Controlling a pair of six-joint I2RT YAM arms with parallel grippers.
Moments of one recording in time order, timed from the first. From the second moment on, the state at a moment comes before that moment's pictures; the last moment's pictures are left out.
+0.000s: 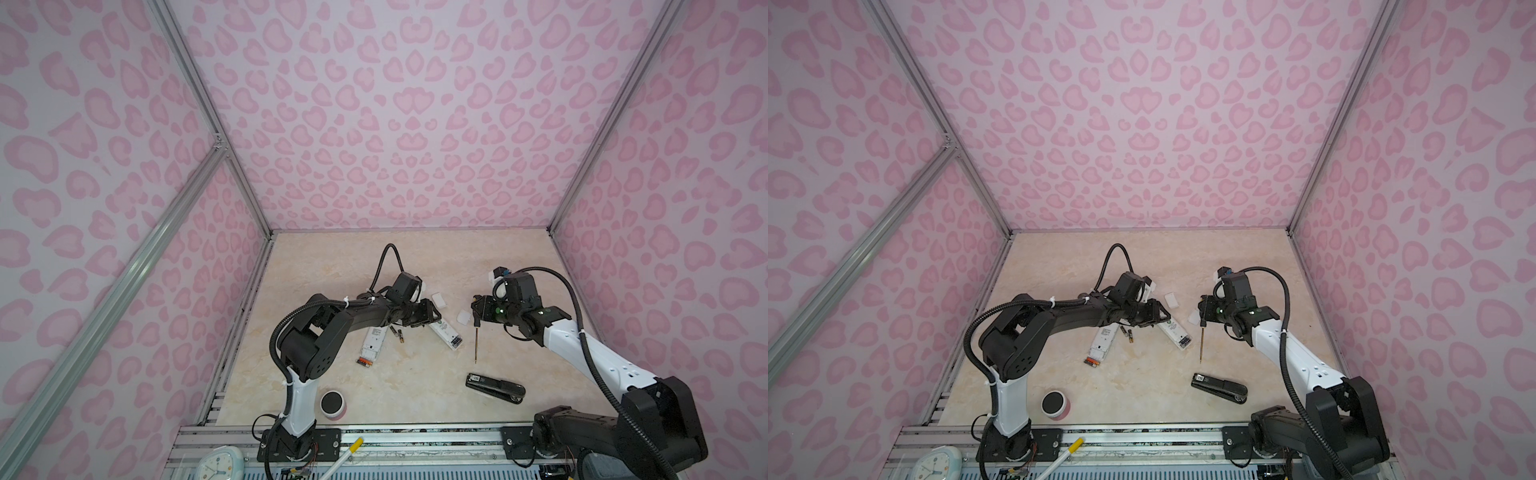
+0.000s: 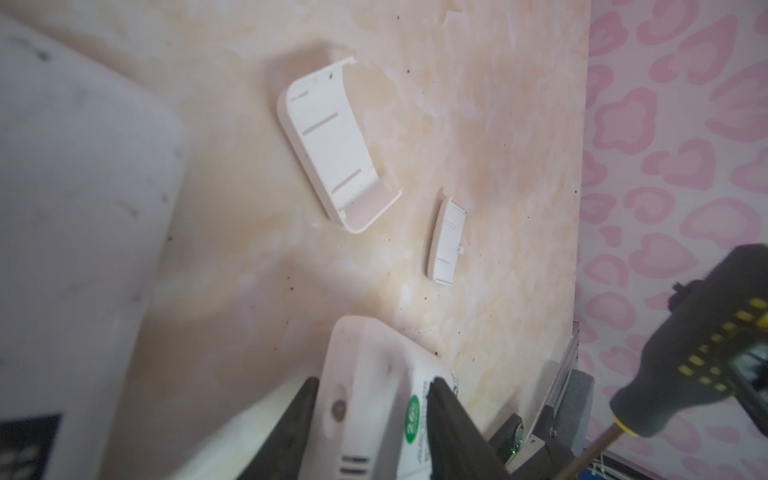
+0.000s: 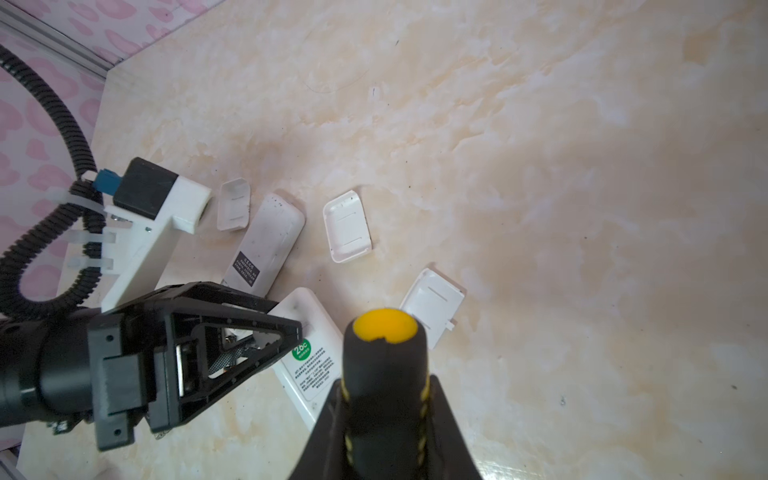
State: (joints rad) left arm -0.70 1.99 1.18 -0.05 0.44 -0.75; right arm 0.28 1.25 0.76 -0.32 -0.21 0.45
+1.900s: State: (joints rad) left arm -0.81 1.69 1.20 -0.28 0.05 -0.44; right arm 0.28 1.12 0.63 -0.13 -0.19 0.64
